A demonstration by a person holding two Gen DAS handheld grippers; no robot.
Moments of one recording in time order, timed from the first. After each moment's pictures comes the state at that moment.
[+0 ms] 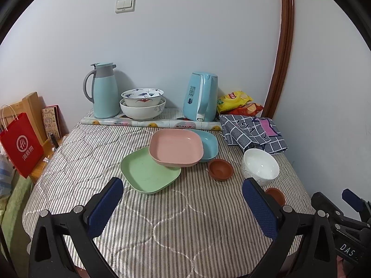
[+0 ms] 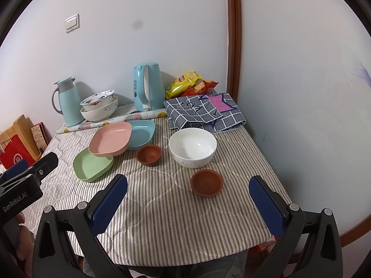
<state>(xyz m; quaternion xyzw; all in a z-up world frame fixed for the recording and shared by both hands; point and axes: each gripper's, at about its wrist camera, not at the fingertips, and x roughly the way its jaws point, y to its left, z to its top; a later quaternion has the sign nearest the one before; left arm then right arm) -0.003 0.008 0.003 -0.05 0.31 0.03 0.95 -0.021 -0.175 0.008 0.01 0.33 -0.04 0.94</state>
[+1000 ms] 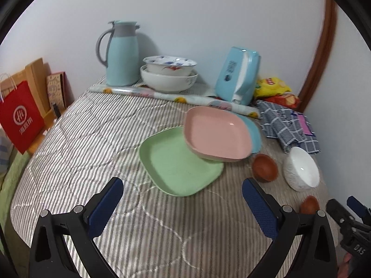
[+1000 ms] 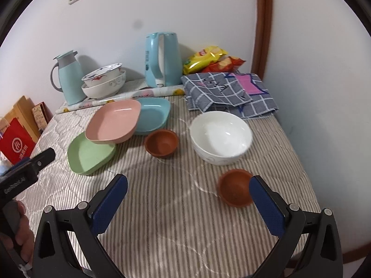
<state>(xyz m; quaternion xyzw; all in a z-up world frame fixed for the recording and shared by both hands) 0.076 0.085 -0.066 -0.11 0.38 0.07 0.91 0.069 -0.137 -0.045 0.00 0.40 0.00 0.92</state>
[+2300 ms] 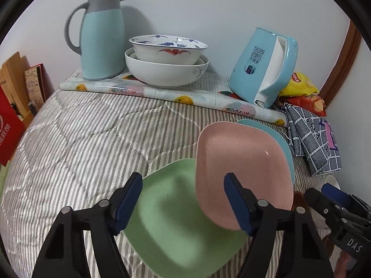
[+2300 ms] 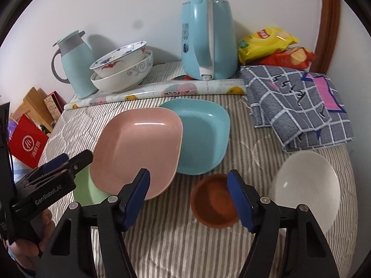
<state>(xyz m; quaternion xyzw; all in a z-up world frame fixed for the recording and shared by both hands) 0.216 0.116 -0.110 -0.12 0.43 0.05 0.89 0.231 -0.071 -0.090 0.00 0.48 0.09 0.87</state>
